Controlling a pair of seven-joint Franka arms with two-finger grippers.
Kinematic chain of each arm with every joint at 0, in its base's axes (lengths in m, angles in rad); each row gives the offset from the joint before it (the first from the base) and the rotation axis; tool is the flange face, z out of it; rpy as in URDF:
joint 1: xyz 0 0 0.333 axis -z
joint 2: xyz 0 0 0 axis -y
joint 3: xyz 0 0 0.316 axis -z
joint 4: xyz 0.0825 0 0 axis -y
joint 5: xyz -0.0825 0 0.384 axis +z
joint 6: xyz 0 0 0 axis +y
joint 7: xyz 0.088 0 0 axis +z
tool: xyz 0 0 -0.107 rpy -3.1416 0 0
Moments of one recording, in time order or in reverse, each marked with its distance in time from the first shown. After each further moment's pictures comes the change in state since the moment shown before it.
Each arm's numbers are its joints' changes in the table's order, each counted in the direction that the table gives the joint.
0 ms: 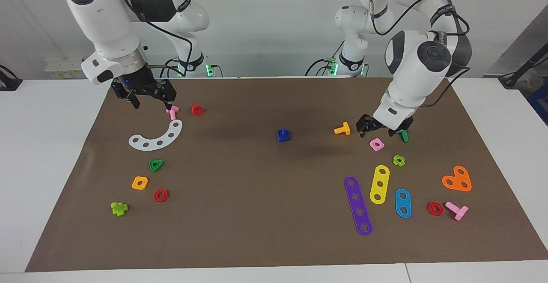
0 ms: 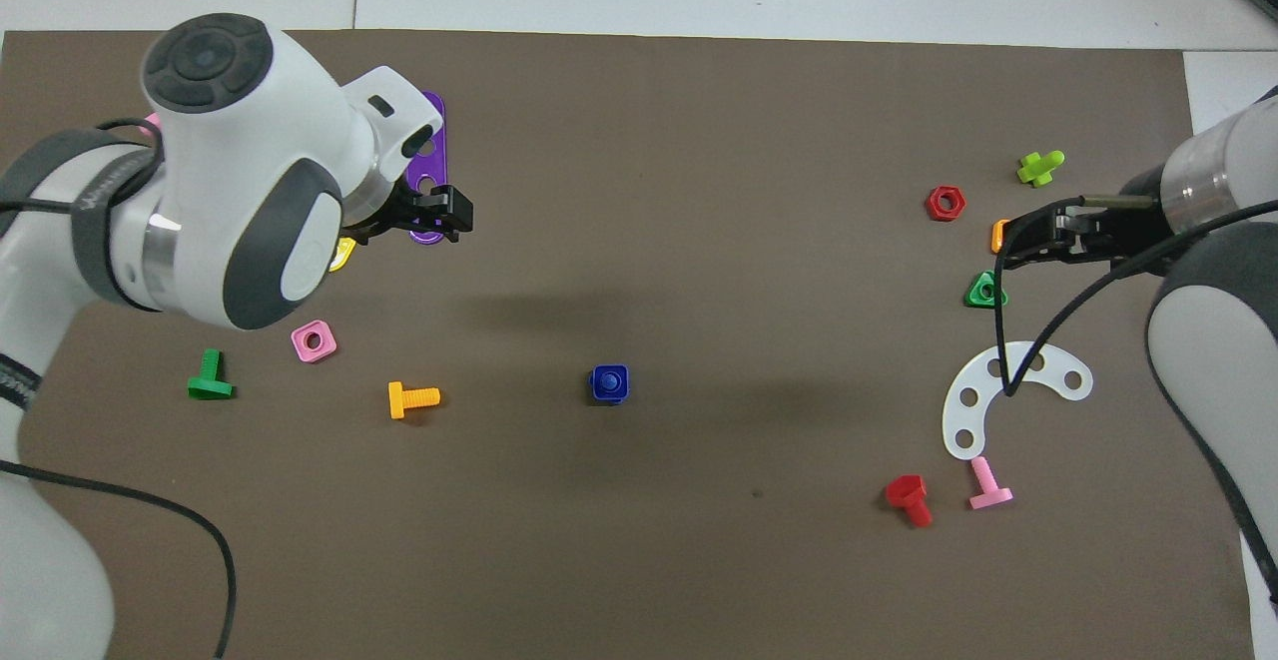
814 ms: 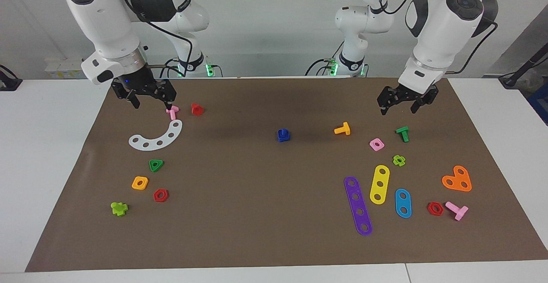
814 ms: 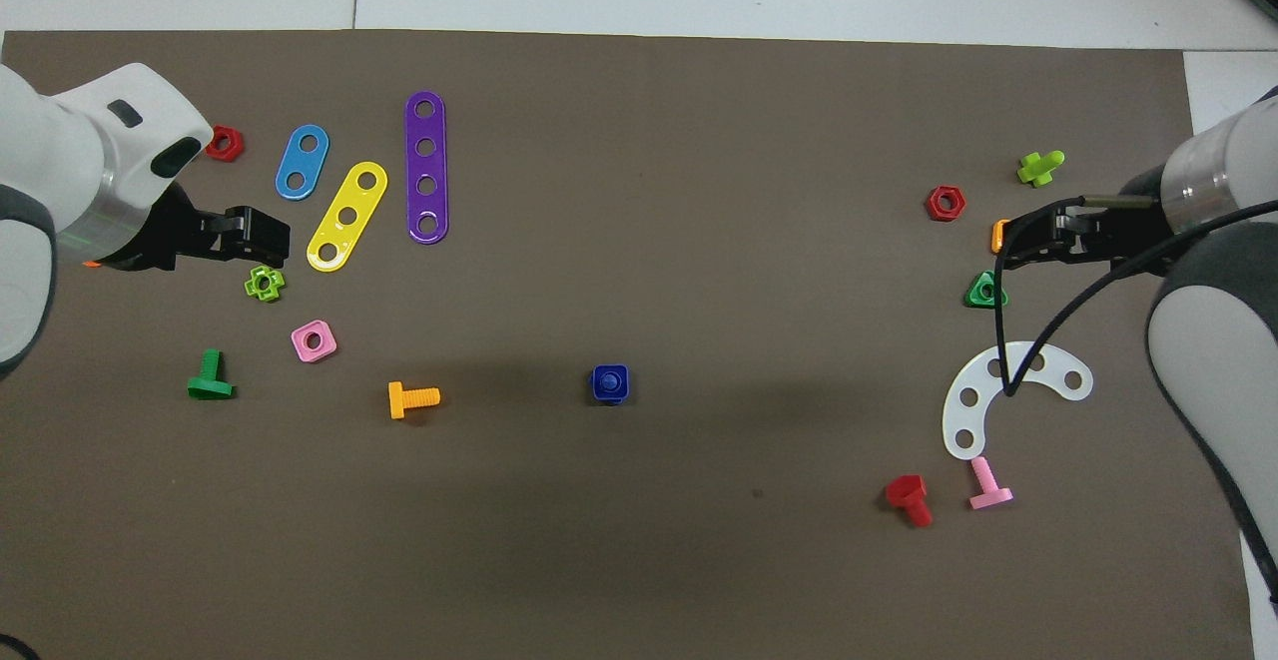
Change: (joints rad) left arm -0.046 0.171 0.000 -0.054 -0.019 0.000 -0.026; right arm 0.000 0.000 0.000 0.000 0.000 0.000 0.000
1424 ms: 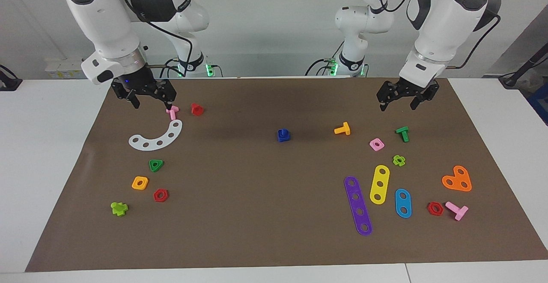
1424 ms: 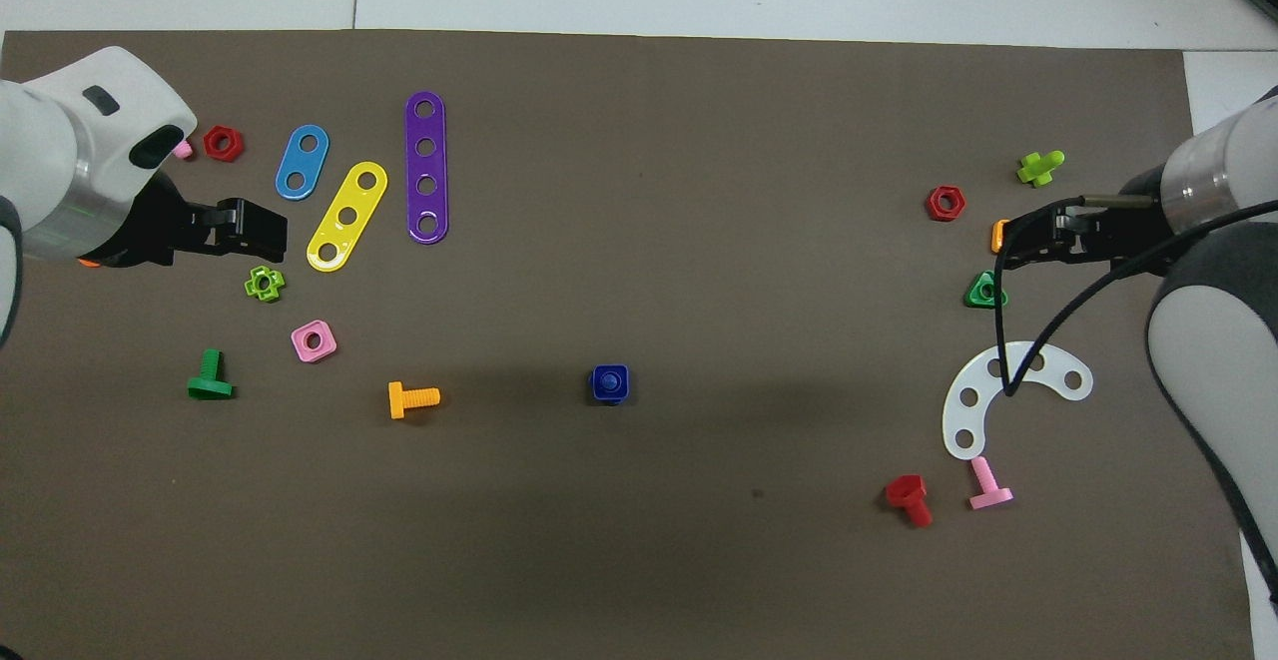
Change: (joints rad) left arm 0.000 0.003 0.006 0.020 -0.005 0.034 0.000; right arm 0.000 0.000 0.000 0.000 0.000 0.000 0.000
